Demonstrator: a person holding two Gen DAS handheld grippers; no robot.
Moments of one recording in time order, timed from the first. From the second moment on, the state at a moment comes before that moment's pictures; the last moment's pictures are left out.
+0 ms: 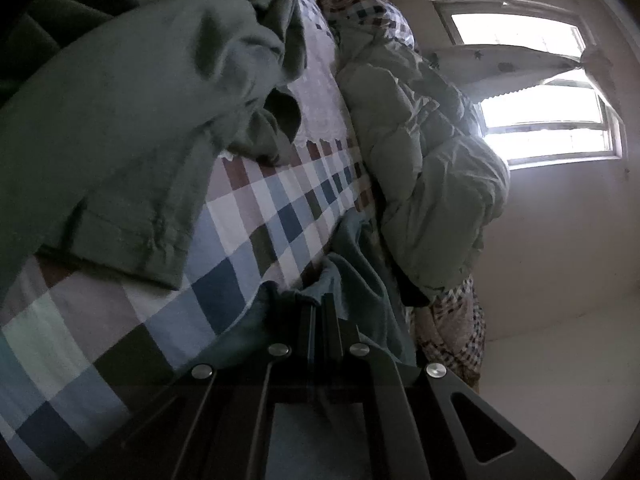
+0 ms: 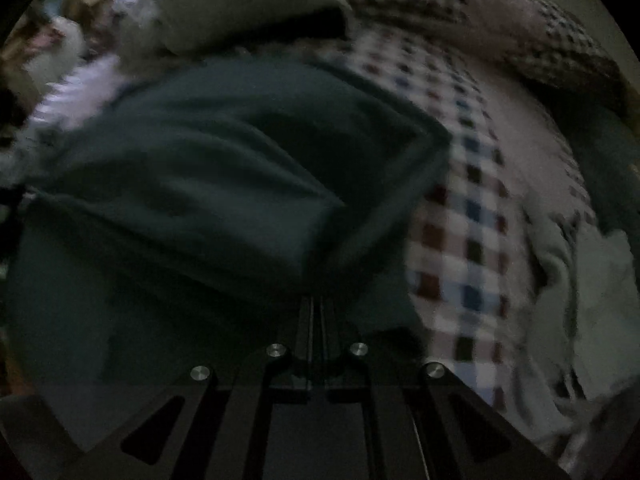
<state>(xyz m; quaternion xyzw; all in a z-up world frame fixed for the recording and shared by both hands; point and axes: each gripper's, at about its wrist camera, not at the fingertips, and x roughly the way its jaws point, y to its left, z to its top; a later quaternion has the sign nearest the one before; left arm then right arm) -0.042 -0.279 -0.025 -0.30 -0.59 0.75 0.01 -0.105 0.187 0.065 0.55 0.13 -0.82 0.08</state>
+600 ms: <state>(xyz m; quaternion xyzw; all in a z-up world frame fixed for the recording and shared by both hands) -0.043 -0.277 -0.027 -0.31 -0.57 0.76 0.01 -0.167 -0.073 0.174 0.44 0.12 -0.83 0.32</state>
